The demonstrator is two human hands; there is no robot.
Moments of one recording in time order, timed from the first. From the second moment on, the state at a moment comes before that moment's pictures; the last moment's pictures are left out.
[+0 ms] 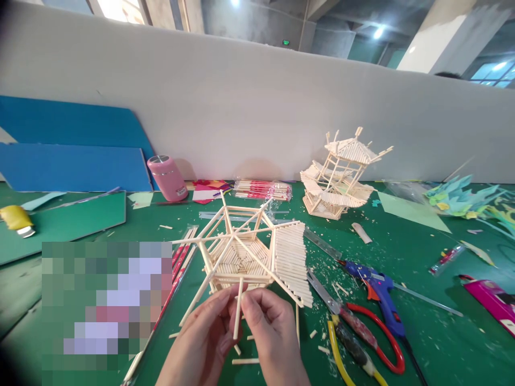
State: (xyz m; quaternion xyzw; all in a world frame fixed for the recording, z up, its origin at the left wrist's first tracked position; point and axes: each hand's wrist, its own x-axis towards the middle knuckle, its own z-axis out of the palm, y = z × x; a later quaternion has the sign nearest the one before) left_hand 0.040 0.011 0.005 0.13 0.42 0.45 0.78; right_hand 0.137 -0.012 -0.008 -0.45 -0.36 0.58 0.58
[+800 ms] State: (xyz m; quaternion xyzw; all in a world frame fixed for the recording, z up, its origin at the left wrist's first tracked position) left_hand 0.040 0.013 -0.006 0.17 0.38 0.45 0.79; right_hand 0.127 -0.003 -0.017 -0.41 -0.29 0.62 0.61
